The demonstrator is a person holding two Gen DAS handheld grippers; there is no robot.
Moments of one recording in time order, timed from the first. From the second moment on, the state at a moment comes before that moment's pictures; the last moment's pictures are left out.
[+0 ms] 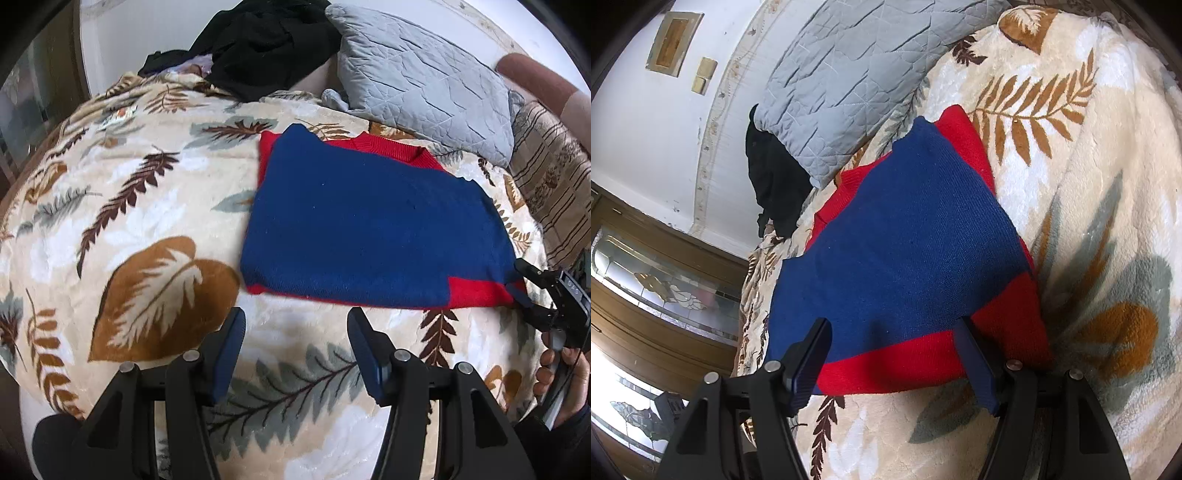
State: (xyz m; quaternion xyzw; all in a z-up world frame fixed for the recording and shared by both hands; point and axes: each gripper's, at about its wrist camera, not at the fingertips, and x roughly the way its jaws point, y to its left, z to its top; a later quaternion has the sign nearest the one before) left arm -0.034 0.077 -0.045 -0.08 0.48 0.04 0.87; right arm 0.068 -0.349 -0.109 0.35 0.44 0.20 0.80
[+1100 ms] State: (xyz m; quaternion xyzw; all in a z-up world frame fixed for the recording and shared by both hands) left arm -0.007 0.063 -0.068 -0.05 0.50 0.04 0.86; right arm 0.139 -0.331 -0.057 0.32 0.47 0.25 0.78
